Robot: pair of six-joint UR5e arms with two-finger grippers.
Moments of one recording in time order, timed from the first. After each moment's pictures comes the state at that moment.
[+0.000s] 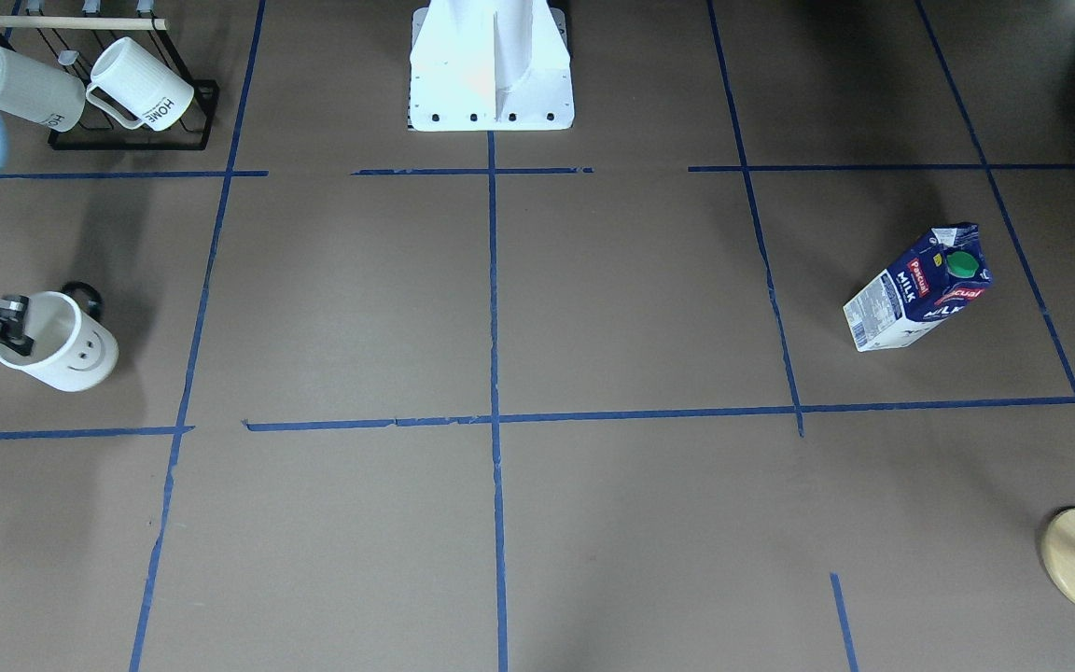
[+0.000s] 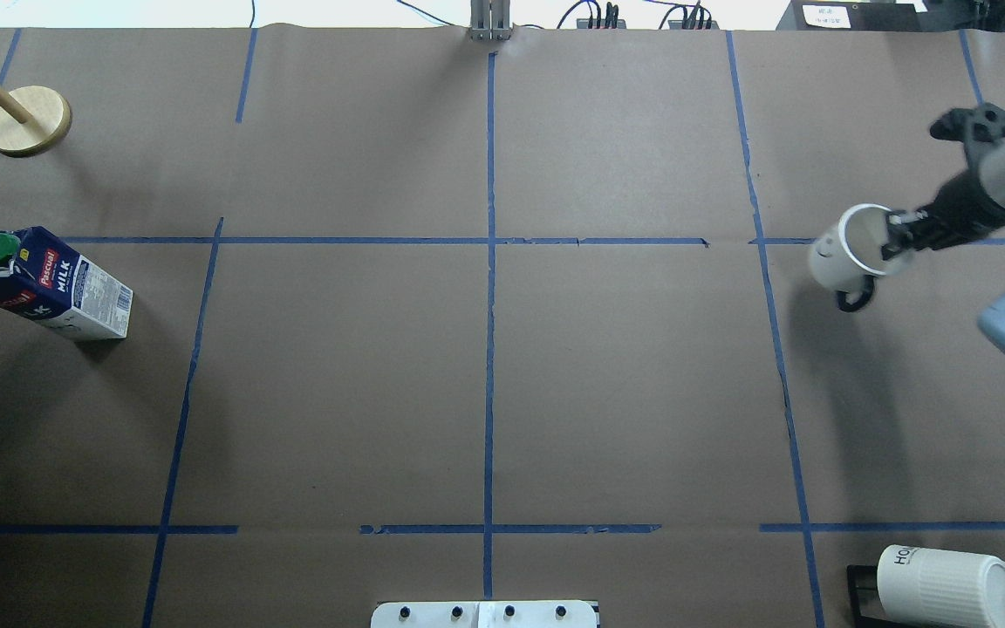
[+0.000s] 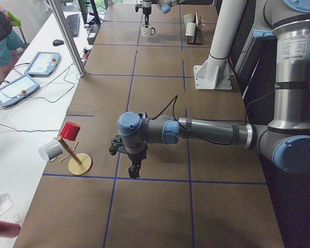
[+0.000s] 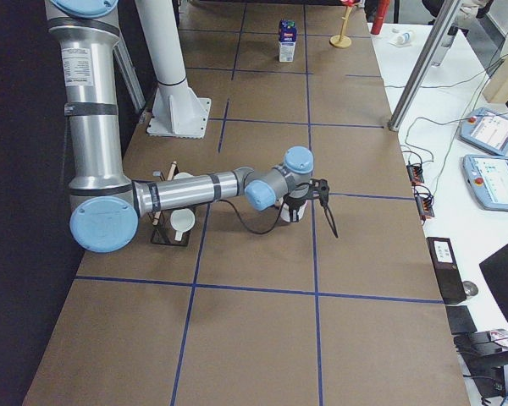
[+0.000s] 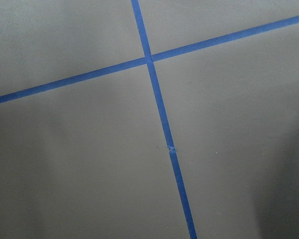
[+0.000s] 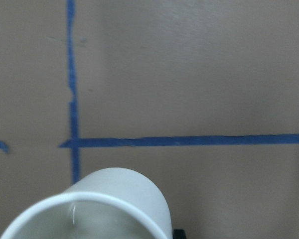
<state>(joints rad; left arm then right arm) -1.50 -1.50 -1.73 -1.48 -2.29 0.19 1.05 -1.40 1.66 -1.24 2.25 0.80</state>
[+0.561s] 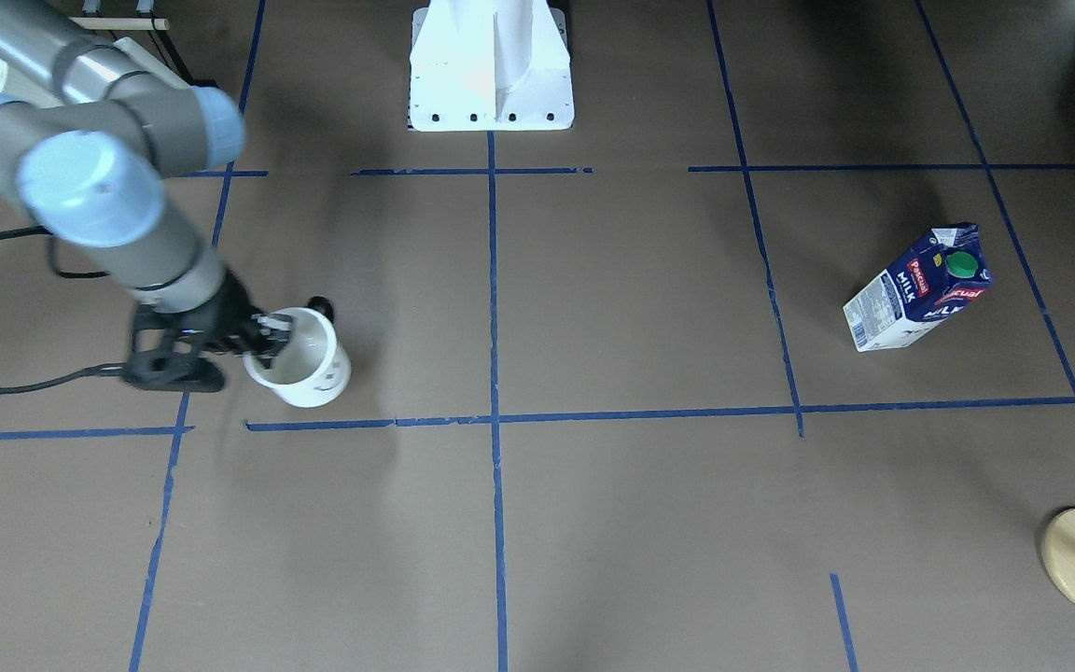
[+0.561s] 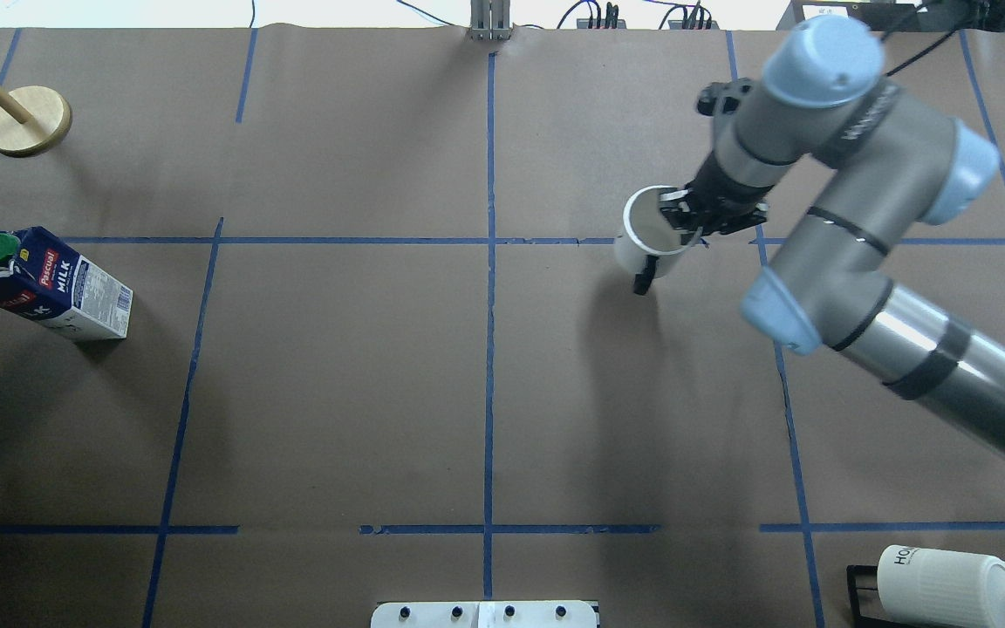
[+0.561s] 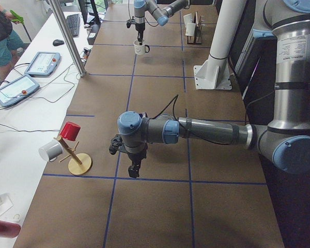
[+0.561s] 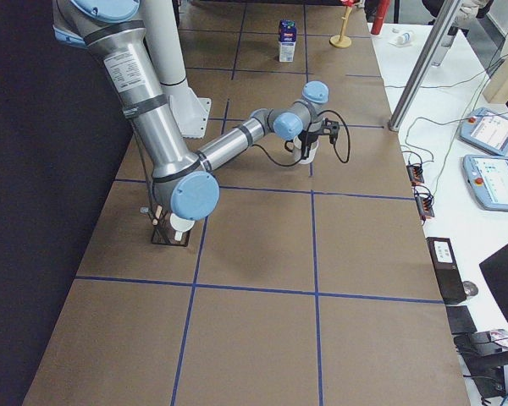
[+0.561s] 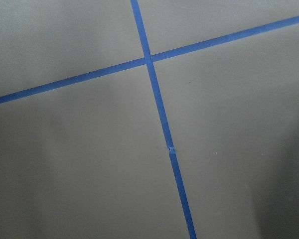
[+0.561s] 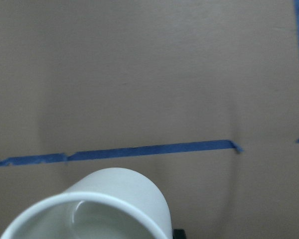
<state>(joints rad) -1.50 -1.50 -1.74 -1.48 -2.29 0.19 0.79 -0.99 1.61 -1.52 2.08 1.06</state>
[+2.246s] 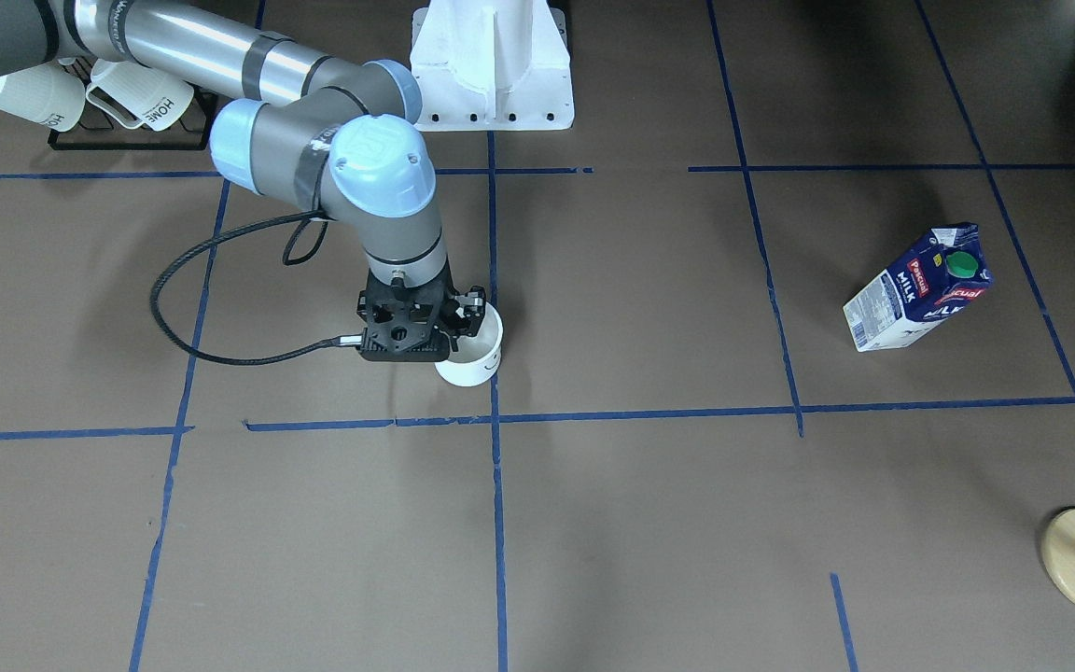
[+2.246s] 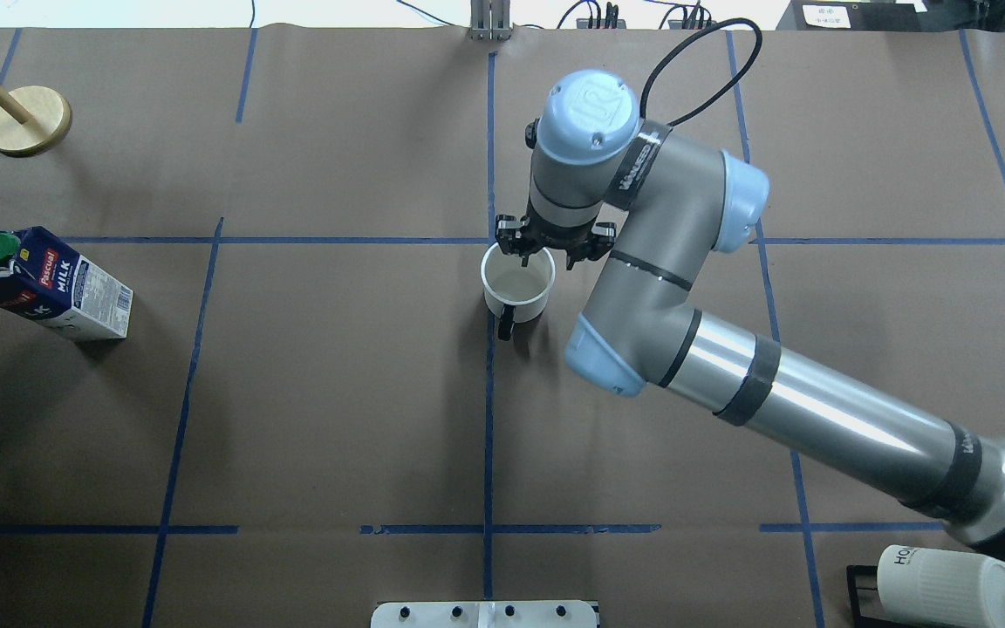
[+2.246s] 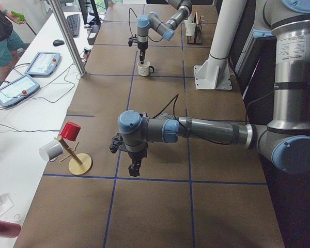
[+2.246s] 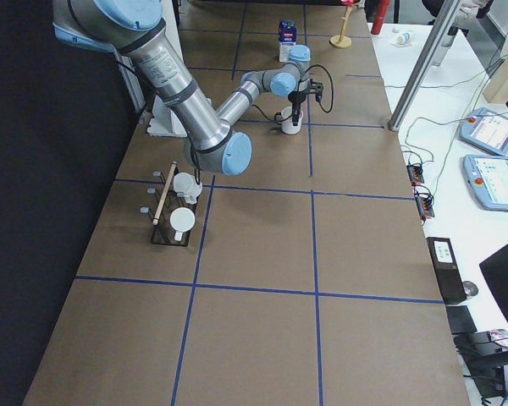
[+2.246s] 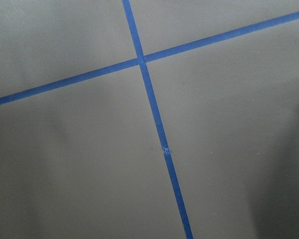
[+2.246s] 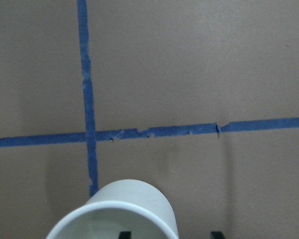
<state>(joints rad) -1.48 -1.50 -1.74 -1.48 -2.29 0.19 0.67 -0.77 1.46 -1.52 1.99 1.17</state>
